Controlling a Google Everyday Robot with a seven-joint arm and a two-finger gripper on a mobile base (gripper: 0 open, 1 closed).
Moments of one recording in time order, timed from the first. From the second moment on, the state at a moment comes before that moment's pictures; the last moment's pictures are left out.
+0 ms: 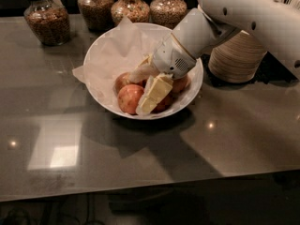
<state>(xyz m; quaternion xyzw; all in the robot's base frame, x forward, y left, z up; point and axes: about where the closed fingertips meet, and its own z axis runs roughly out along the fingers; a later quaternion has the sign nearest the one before) 0.507 0.012 0.891 -0.70 0.61 0.28 0.23</state>
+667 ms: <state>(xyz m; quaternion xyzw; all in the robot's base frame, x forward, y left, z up) 0.499 -0.074 0.956 -0.67 0.67 0.17 0.26</state>
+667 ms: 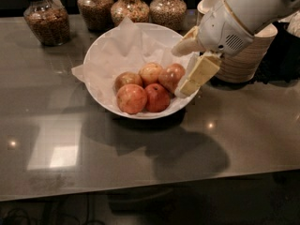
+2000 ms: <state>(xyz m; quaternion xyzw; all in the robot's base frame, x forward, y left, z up) 0.504 -0.084 0.956 -0.66 0.68 0.16 0.27</state>
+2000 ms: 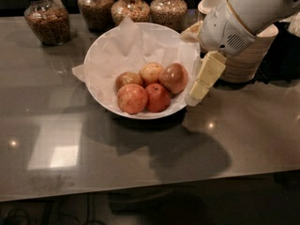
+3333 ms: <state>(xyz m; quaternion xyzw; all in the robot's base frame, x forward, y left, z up) 0.560 -0.118 0.957 -0.64 0.70 0.10 0.30</state>
